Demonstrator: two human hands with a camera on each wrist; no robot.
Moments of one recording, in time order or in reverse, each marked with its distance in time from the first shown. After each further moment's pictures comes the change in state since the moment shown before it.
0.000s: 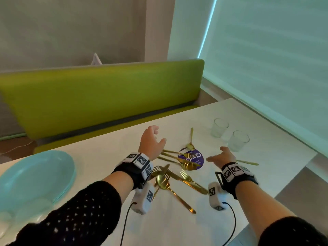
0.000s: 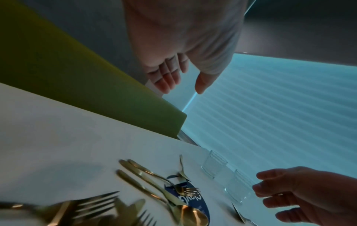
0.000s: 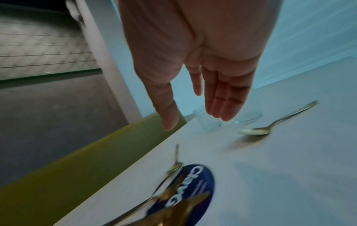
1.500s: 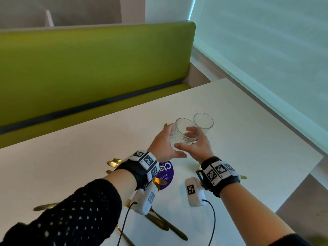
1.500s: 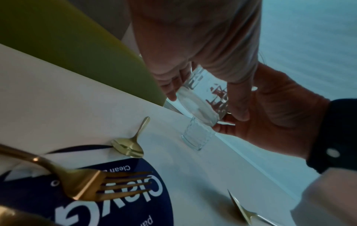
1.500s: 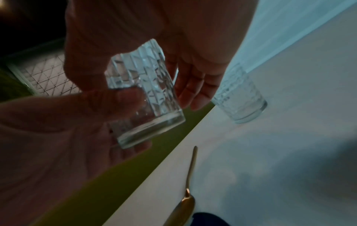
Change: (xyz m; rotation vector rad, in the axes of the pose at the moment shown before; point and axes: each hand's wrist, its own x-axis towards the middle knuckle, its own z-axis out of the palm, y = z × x) left_hand 0.121 0.036 0.199 -0.026 -0.396 0.036; right_hand 0.154 -0.015 -0.010 0.268 -0.177 -0.412
